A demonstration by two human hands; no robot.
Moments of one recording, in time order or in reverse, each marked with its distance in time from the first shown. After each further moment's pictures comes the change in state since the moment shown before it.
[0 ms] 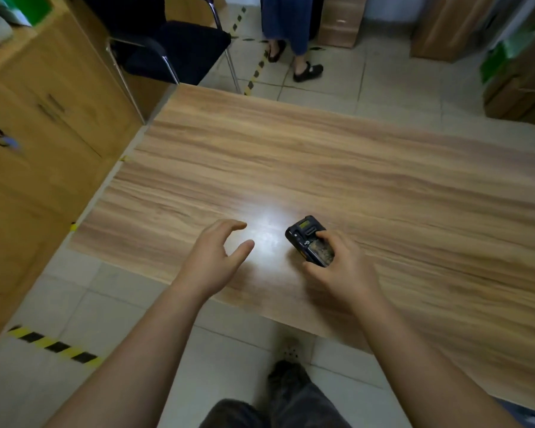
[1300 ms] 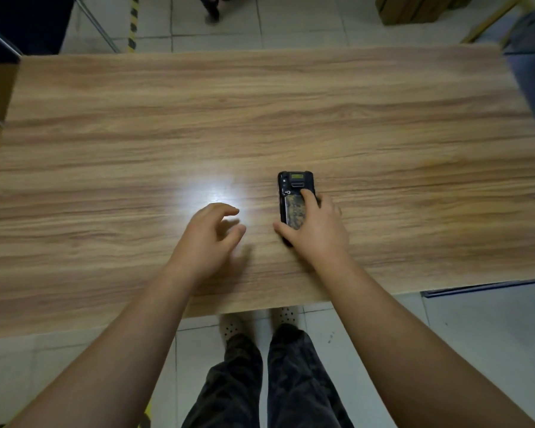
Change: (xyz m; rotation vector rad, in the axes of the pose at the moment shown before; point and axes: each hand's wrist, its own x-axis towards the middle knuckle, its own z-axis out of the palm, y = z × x) left_hand 0.074 -0.042 0.070 -0.034 -0.292 0.287; right_hand 0.023 0.009 0.050 -0.147 0.090 0.490
